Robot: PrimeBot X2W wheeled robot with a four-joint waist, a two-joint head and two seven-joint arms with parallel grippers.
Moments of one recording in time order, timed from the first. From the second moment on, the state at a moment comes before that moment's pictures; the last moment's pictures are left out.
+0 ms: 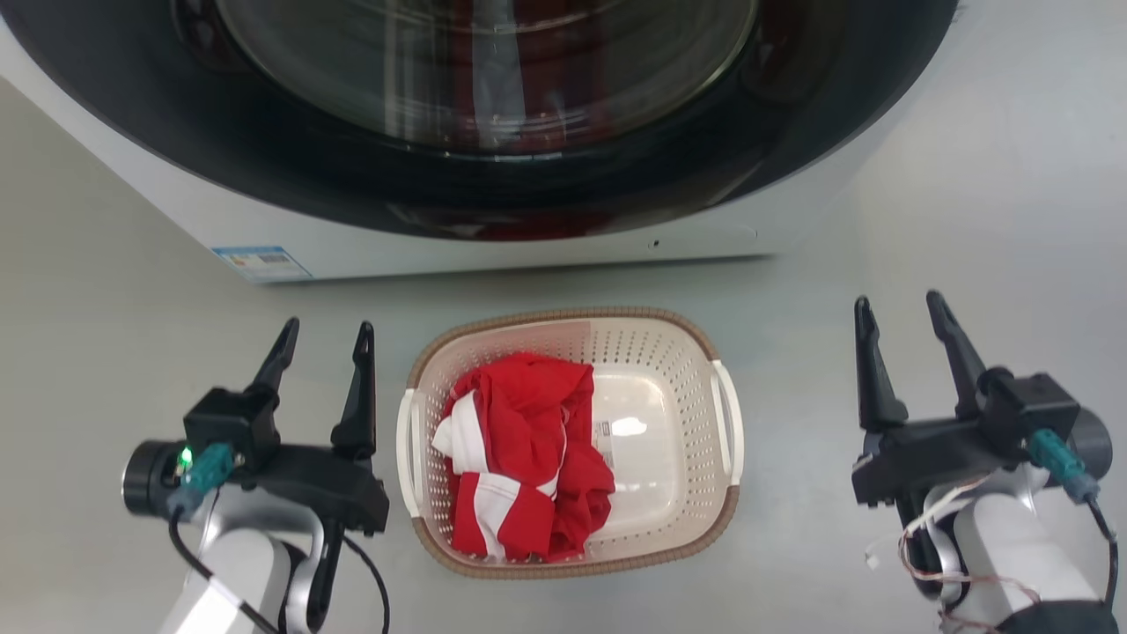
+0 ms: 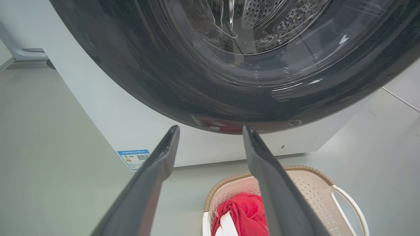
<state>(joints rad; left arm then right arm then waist) -0.32 0.18 -0.27 0.26 -0.37 0.08 -0.13 -0.35 -0.16 0.21 0.32 0.24 -0.04 -0.25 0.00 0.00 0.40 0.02</state>
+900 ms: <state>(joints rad) -0.70 0.13 -0.29 0.68 -0.42 -0.03 -0.04 -0.67 -0.12 0.27 0.64 0.20 0.02 -0.26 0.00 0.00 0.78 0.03</state>
